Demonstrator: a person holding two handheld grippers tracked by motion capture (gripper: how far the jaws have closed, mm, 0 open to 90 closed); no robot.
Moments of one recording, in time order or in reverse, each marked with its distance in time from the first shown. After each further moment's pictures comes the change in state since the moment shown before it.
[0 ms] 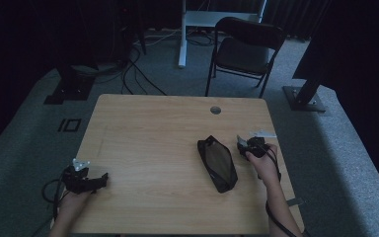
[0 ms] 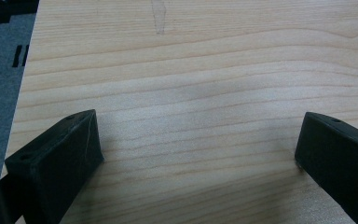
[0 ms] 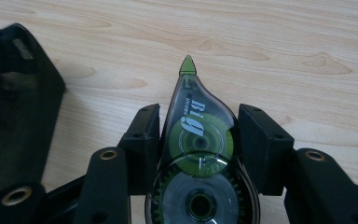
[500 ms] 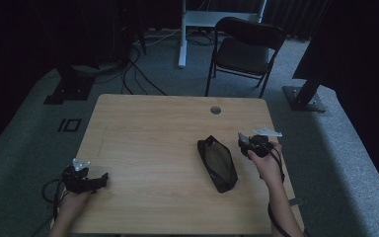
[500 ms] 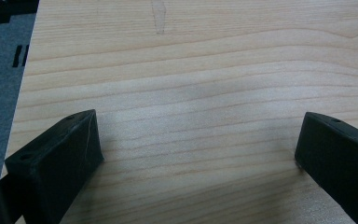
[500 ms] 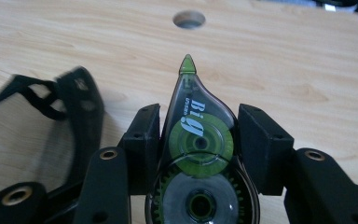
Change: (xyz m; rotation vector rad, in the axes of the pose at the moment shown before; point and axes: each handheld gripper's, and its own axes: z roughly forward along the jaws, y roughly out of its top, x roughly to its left) left arm 0.000 0.000 0.000 0.000 0.000 0.000; right arm 0.016 0.017 -0.040 -0.061 0.002 -0.008
